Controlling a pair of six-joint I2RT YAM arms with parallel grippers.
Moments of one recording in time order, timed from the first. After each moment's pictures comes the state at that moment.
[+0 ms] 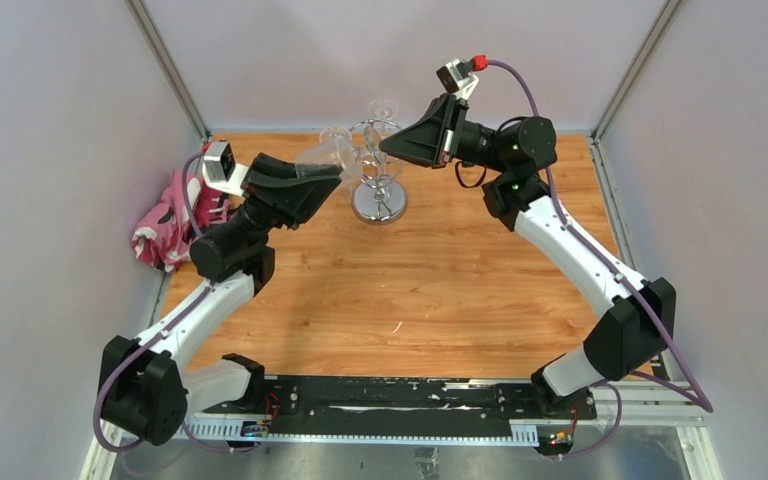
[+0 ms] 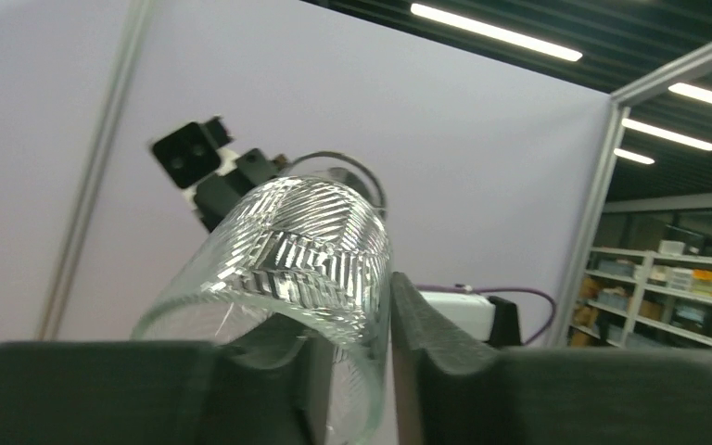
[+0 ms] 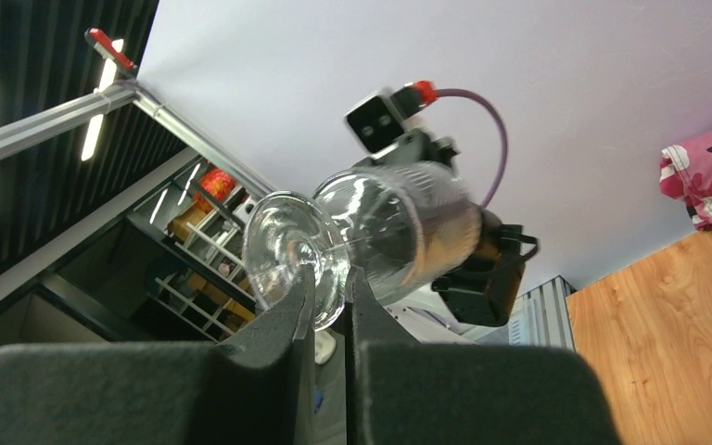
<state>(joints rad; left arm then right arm) -0.36 1.15 0.76 1.48 0.57 -1.18 0.53 1.48 1.41 0.73 -0.93 1.45</state>
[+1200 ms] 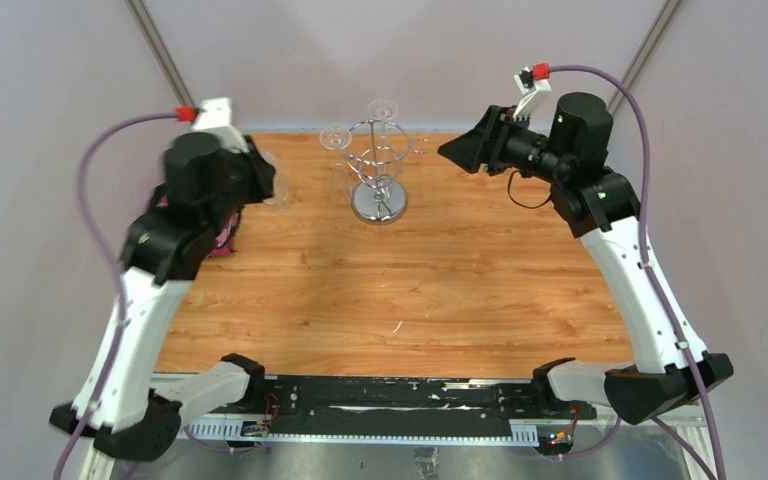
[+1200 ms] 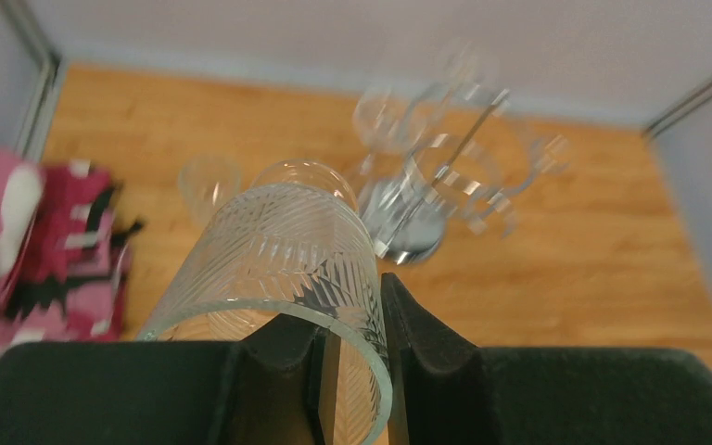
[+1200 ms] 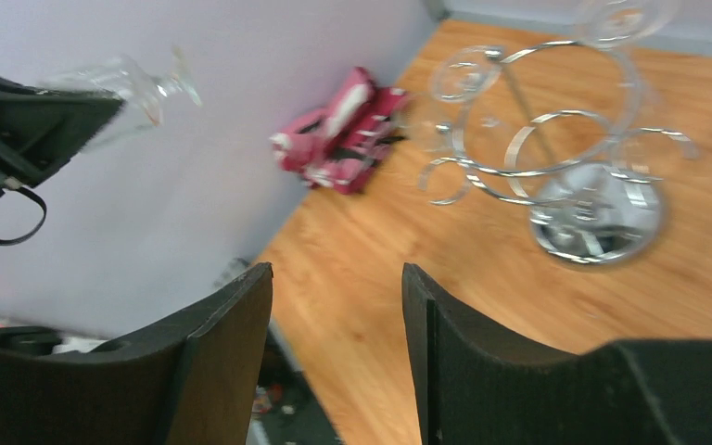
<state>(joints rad) -0.38 1.04 1.58 -0.79 -0.23 -0.32 0.35 1.27 1.57 -0.44 -0.56 0.48</state>
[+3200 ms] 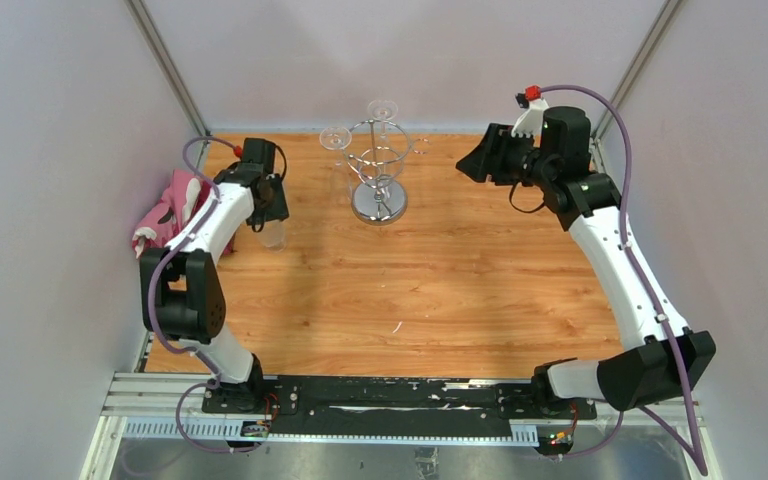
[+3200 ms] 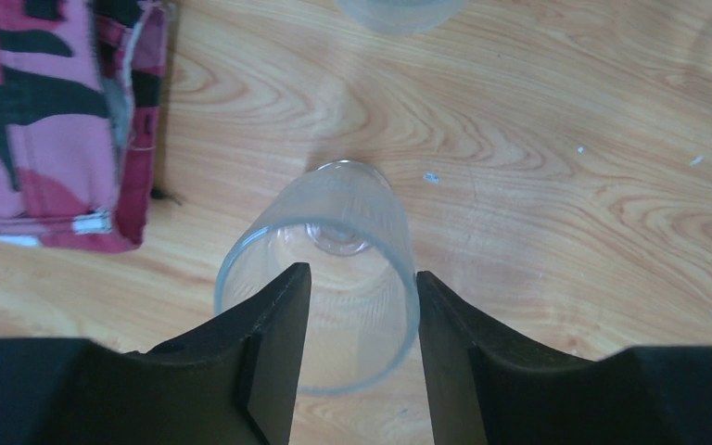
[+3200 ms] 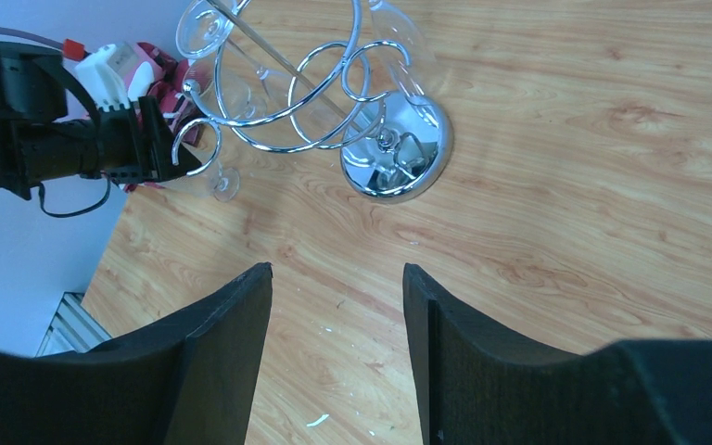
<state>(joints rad) -0.09 1.66 1.28 -0.67 -0.22 -0.32 0.24 1.31 1.43 -0.50 -0.41 0.33</state>
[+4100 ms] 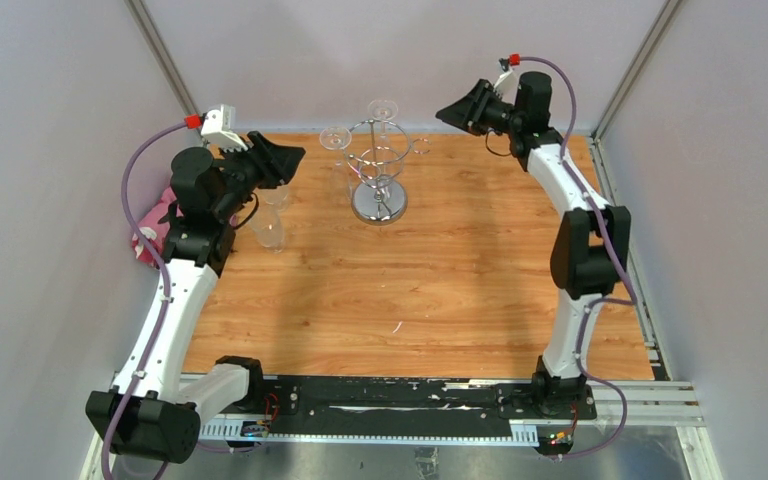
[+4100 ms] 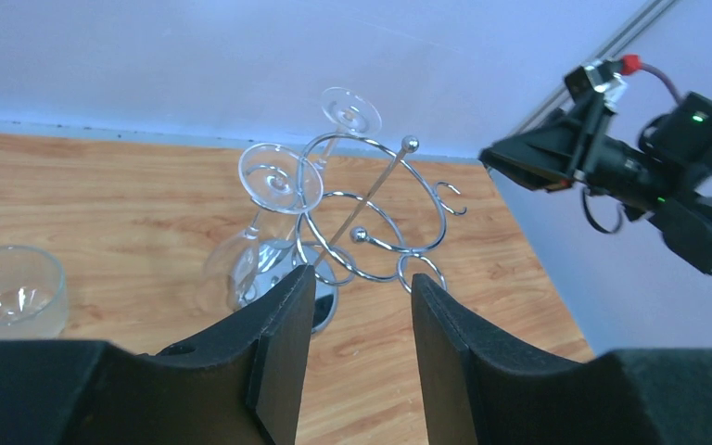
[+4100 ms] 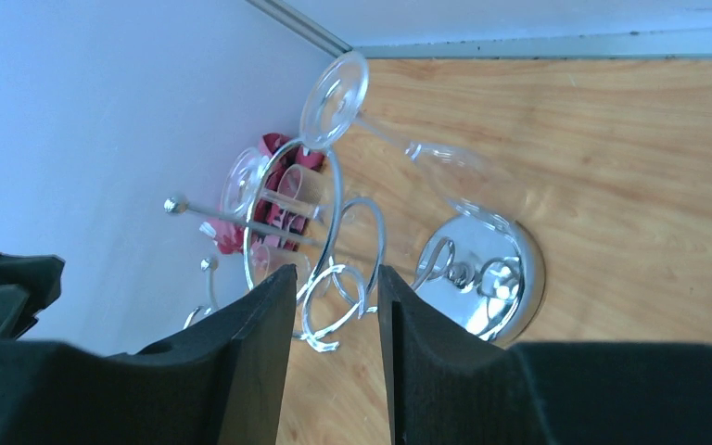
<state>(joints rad) -0.11 1.04 1.09 -0.05 0.33 -0.48 0.13 1.94 1.72 0.07 -0.78 0.72</state>
